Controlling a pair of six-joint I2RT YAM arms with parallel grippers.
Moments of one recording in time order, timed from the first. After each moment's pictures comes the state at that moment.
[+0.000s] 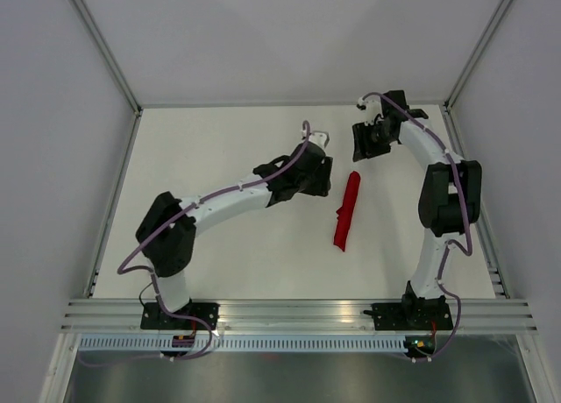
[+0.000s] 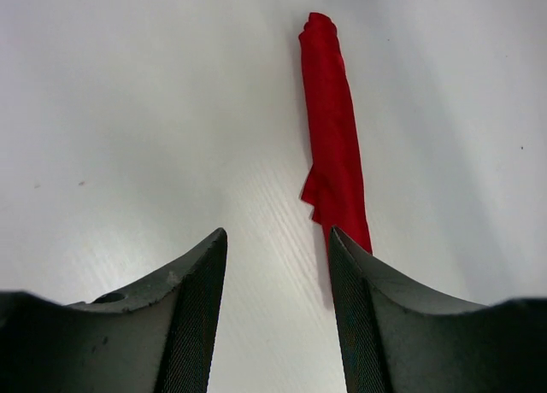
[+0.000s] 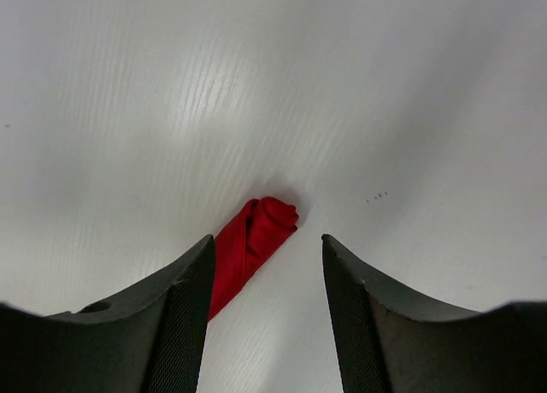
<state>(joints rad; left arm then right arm) -0.90 1.87 1.47 -0.31 -0.18 -0.49 0.11 2.06 1.70 -0.75 -0.31 -0.16</state>
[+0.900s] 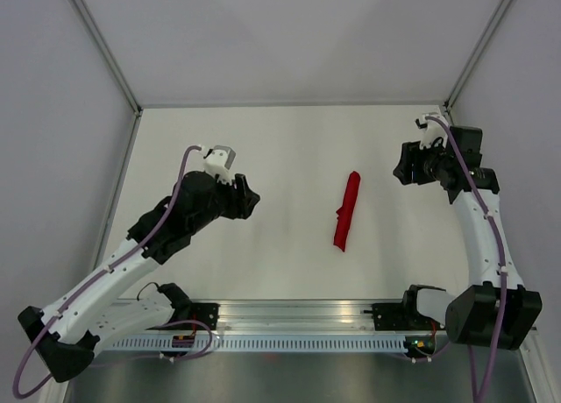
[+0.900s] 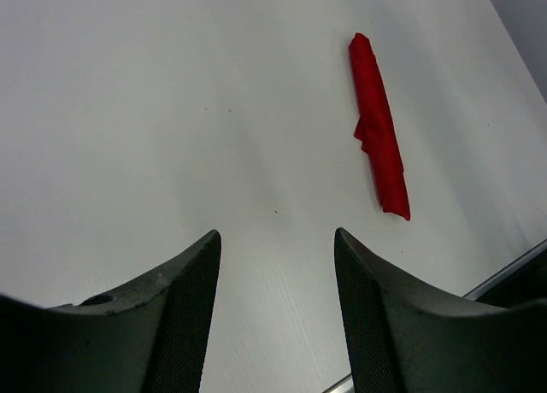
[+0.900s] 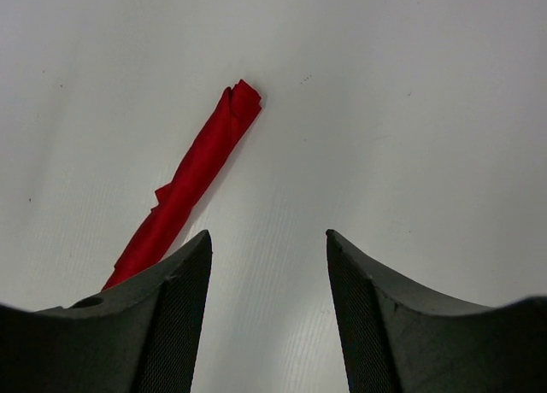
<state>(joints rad) -0.74 0.89 0.94 -0.48 -0.14 -0.39 -0.13 1.19 1.12 -0.66 -0.40 -0.18</state>
